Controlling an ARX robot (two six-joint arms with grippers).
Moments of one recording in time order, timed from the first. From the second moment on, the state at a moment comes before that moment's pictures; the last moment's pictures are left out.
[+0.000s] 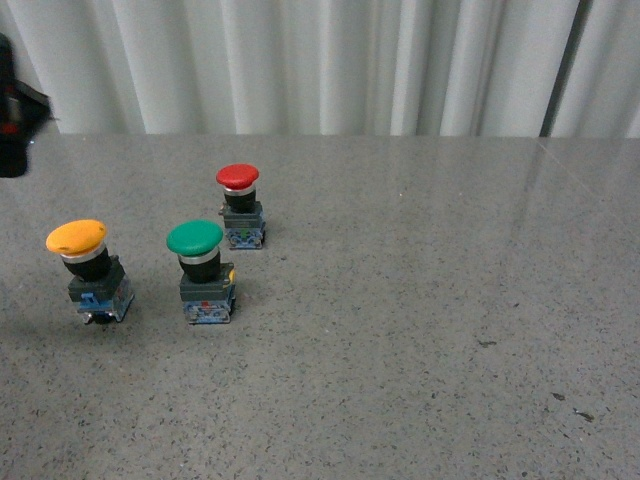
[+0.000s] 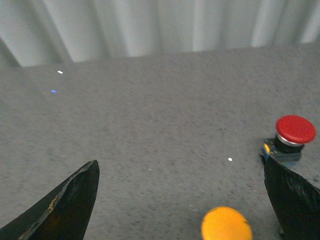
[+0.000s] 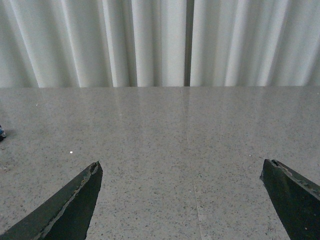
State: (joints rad) left arm -0.12 1.24 0.62 0.32 -0.15 0.08; right arm 0.00 0.00 0.01 0.00 0.00 0.01
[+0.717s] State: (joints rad) left arm -0.14 1.47 0.64 0.26 -0.09 -0.09; right arm 0.00 0.00 0.01 0.00 0.00 0.01
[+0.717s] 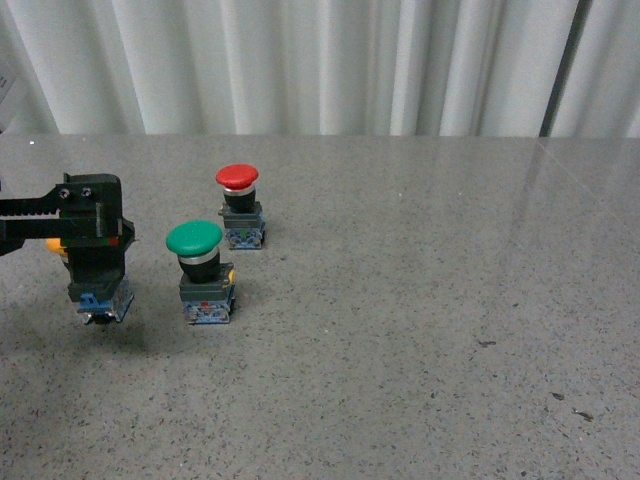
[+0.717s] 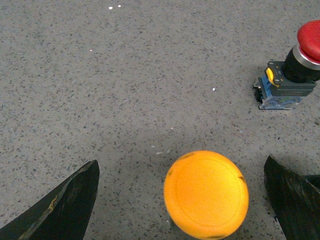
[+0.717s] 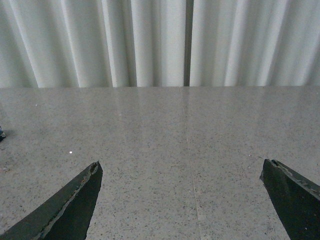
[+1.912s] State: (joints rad) left arm -0.49 1.67 1.14 0.12 -0.10 -0.09; right arm 0.00 0.00 0.01 0.00 0.00 0.01
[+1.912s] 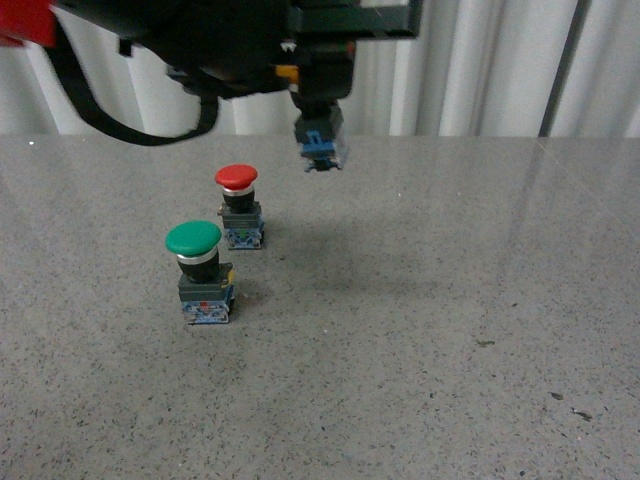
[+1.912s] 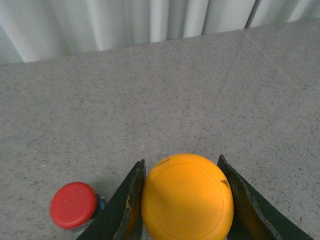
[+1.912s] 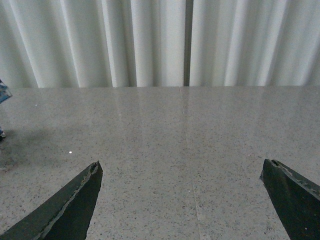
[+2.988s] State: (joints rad) left arm -0.54 1.92 1.20 0.10 -0.04 -0.26; right arm 0.00 0.00 0.01 0.00 0.00 0.01
